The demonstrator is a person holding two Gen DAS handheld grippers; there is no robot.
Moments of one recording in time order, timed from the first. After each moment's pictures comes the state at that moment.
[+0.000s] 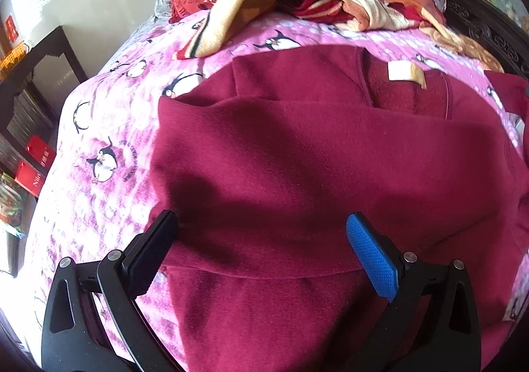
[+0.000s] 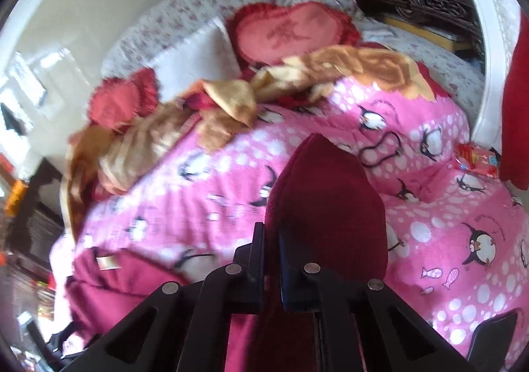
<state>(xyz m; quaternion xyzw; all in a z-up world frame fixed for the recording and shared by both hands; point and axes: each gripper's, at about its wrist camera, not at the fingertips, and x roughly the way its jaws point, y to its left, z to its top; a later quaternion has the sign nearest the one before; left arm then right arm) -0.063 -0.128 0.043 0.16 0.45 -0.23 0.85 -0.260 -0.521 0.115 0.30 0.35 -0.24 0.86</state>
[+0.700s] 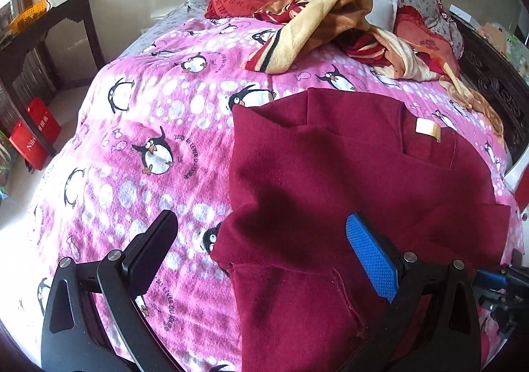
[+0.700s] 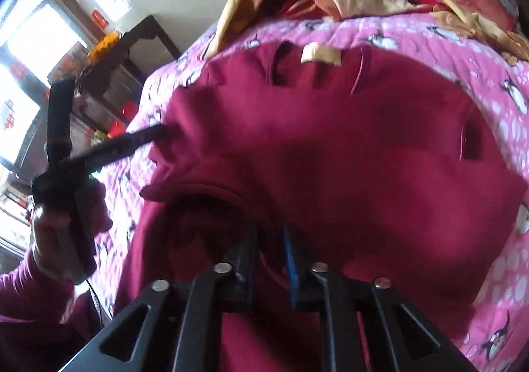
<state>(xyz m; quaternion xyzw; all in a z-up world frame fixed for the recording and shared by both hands) -0.037 -0.068 0.072 0.07 0.46 -0.22 0.86 -0.233 -0.297 0.064 0.19 0.49 0.04 0.85</state>
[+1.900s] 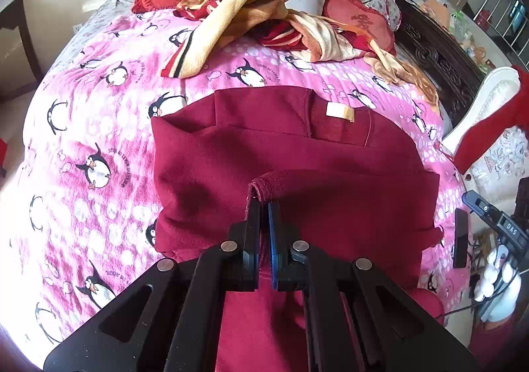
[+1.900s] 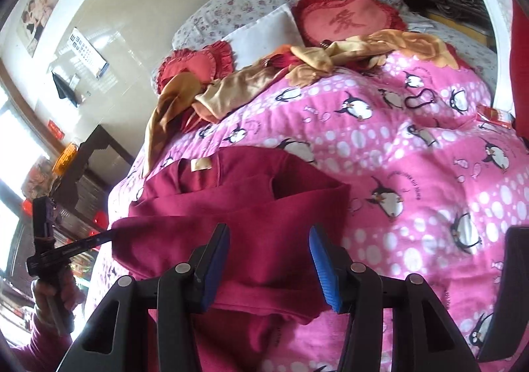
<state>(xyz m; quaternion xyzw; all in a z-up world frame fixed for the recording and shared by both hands) -0.057 -0.086 0.119 0.08 0.51 -0.36 0.78 -0.329 -0.404 0.120 0.30 0.35 -0.14 0.88</state>
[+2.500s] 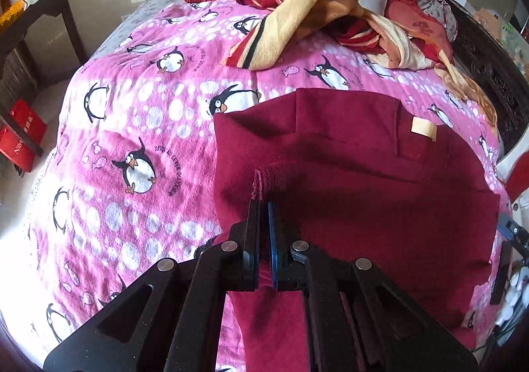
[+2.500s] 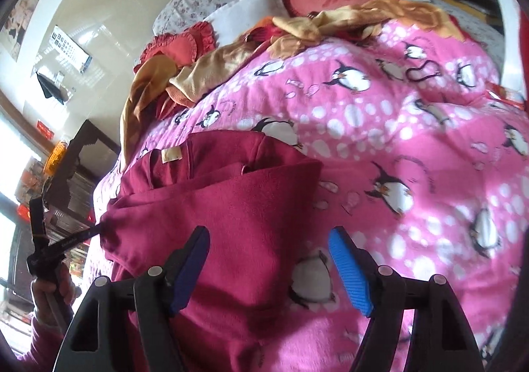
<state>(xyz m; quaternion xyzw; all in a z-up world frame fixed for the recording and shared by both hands) -0.013 -0.083 0.078 0.09 0.51 -0.25 0.82 -0.293 -0.430 0.076 0.32 0.39 -0.14 0.85</state>
